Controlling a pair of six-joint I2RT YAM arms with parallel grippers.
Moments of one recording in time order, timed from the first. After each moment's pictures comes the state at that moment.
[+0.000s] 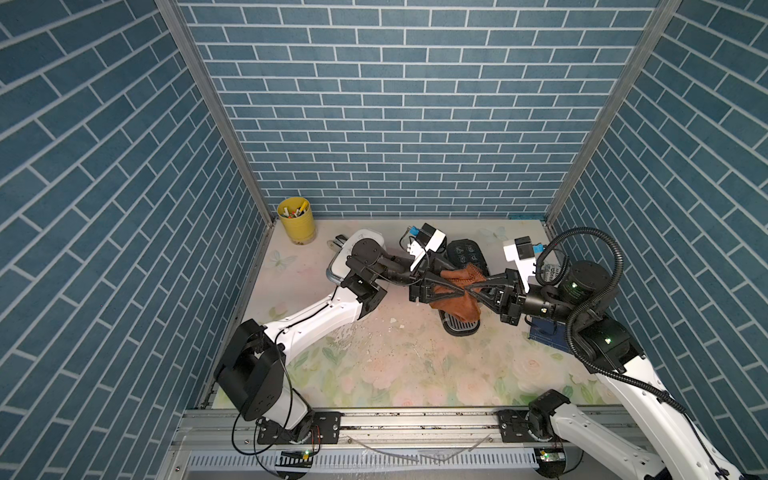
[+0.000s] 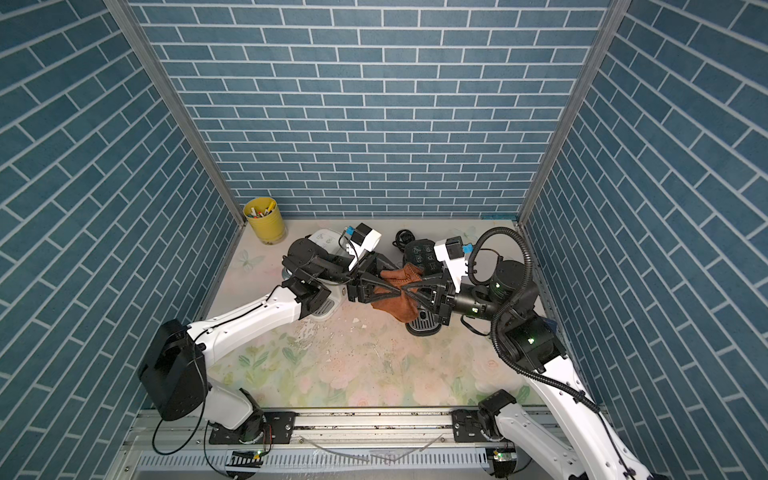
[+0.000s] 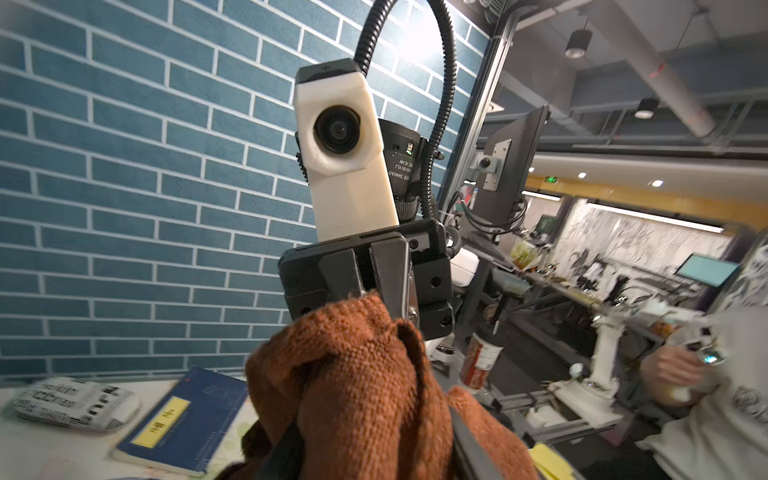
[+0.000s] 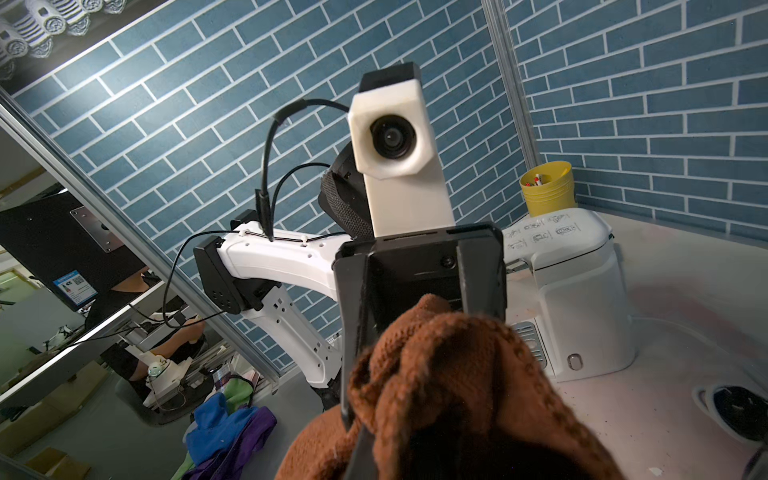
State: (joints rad) left arm -0.73 1.54 1.13 0.90 1.20 -0.74; right arm 0.53 0.79 1.01 -0.24 -0.84 0.44
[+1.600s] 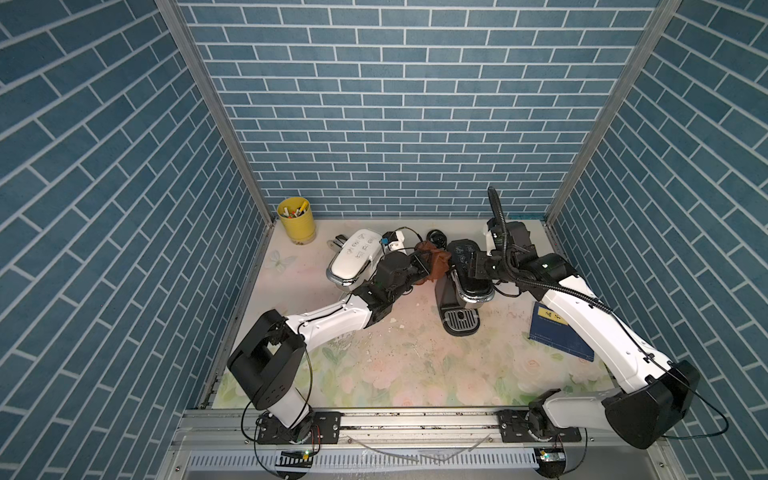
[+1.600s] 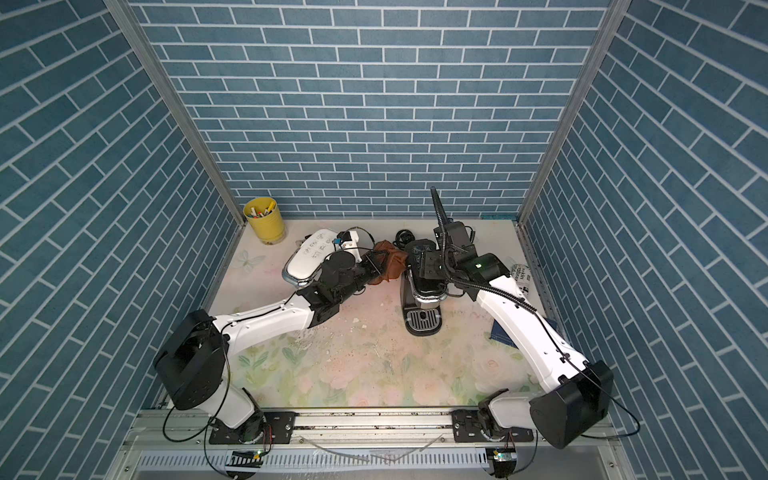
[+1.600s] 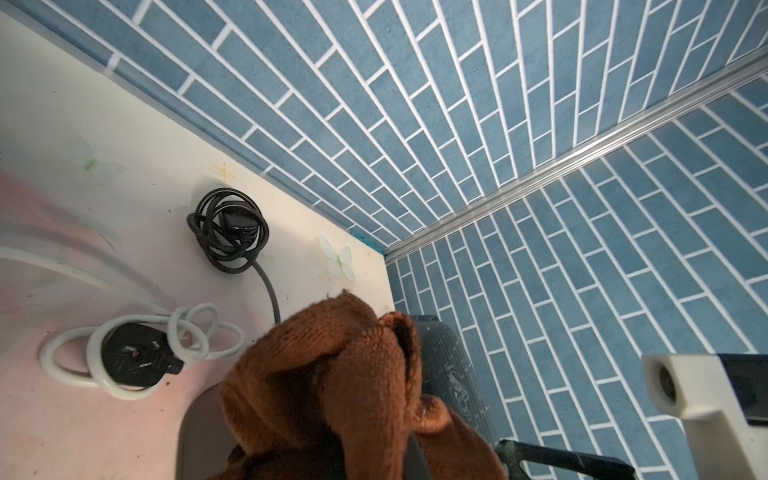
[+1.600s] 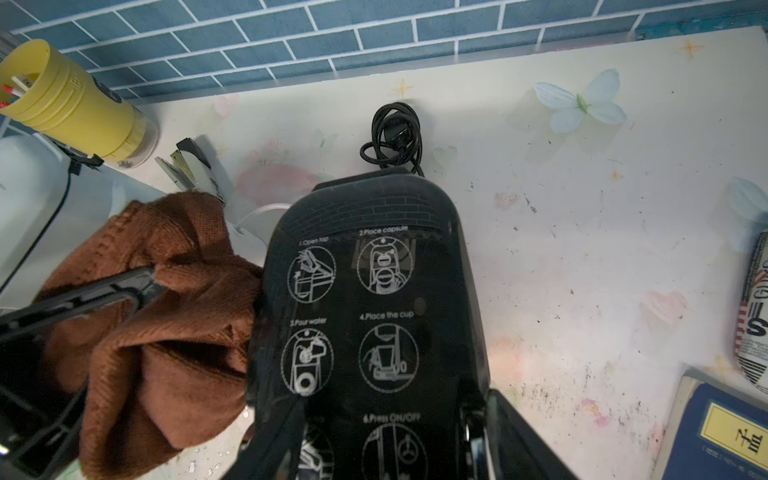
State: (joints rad) left arm -0.78 1.62 1.02 0.44 -0.13 -1.05; right arm 0.53 1.32 1.33 -0.79 0.08 0.41
